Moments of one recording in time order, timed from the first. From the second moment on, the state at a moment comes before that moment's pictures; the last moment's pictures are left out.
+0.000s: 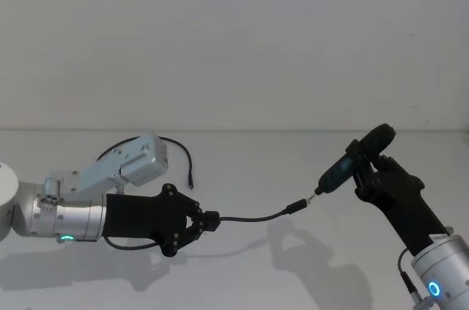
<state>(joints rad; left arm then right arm) -0.71 0.57 0.69 -1.37 -0.40 0.04 -0.98 0.02 0.26 -0.17 -1.88 0.62 0.10 0.11</state>
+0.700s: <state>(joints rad) -0.71 0.57 0.69 -1.37 -0.40 0.04 -0.98 0.01 0.27 -0.18 -1.90 0.63 0.11 0.10</state>
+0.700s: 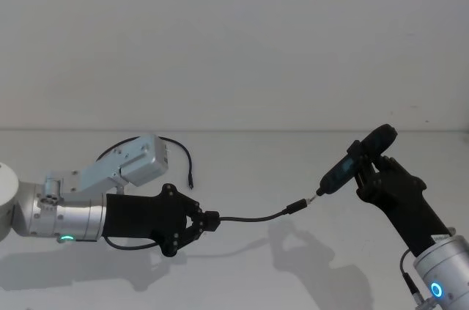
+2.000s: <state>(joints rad) -0.71 0.57 0.69 -1.37 -0.40 0.04 -0.98 0.01 0.27 -0.18 -1.91 0.63 0.11 0.10</state>
